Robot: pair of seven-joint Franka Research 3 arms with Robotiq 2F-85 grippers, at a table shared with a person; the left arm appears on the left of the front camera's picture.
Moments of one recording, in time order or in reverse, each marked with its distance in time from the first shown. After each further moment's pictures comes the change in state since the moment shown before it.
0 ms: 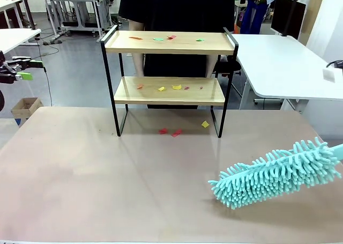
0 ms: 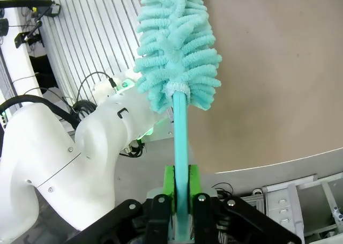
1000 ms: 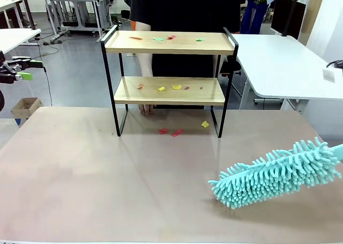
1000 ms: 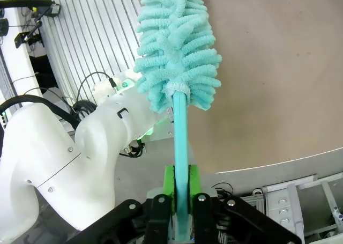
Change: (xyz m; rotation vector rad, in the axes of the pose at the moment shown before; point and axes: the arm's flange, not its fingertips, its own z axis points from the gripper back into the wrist) left arm 0.000 0.000 0.000 0.000 0.000 0.000; right arm 0.000 0.000 0.000 0.000 0.000 0.000
